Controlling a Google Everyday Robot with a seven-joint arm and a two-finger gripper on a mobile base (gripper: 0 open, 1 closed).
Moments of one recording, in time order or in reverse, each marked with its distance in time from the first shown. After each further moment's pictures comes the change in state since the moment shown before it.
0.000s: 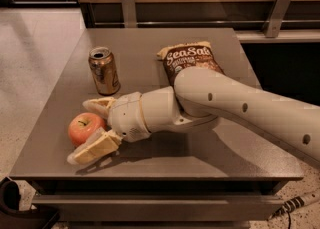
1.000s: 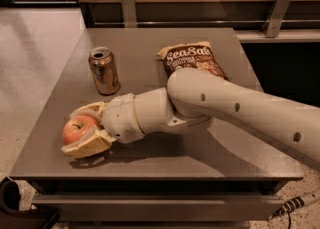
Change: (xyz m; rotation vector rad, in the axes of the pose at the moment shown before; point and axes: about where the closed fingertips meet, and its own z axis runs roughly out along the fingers) arm -0.003 0.004 0.014 -0.023 -0.015 -0.008
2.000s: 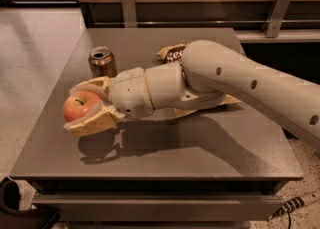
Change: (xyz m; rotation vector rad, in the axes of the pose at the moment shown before) arm -0.050 -0.012 -0.034 -0.039 -0.076 -0.080
